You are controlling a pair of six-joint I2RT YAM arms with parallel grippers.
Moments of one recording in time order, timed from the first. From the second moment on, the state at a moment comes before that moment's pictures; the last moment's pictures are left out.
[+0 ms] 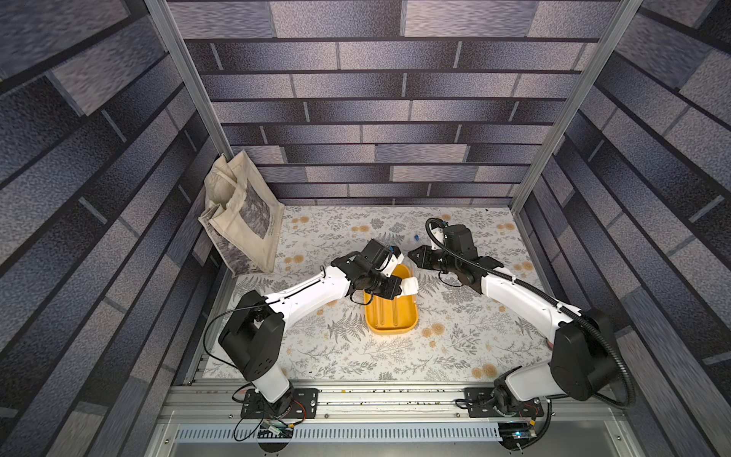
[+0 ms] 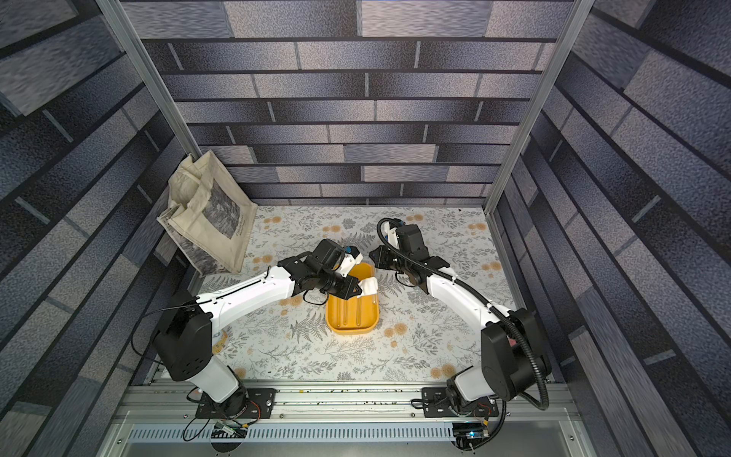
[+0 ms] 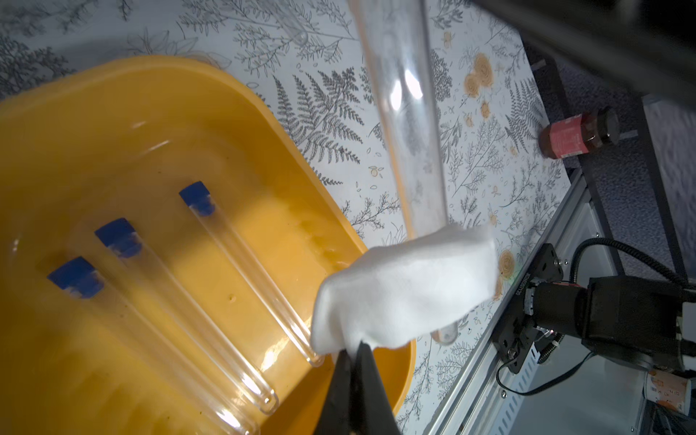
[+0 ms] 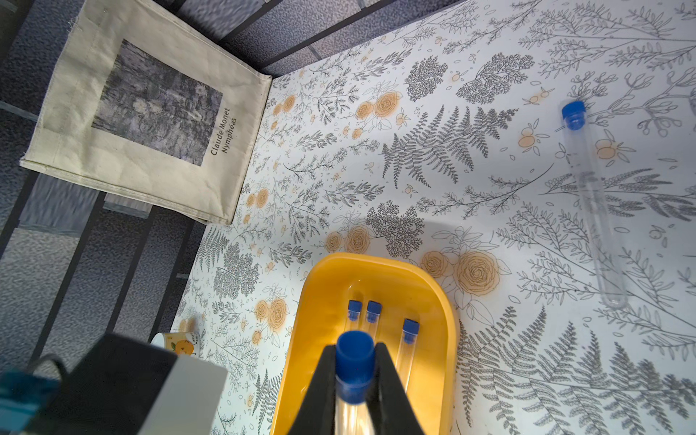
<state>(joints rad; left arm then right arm) -0.75 1.62 1.17 -0.49 0.41 -0.33 0.48 1.46 1.03 -0.19 -0.33 0.54</state>
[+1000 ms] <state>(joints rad) -0.69 1.73 1.40 -0.55 0.40 -0.30 0.48 1.45 1.03 -0.19 -0.33 0.54</state>
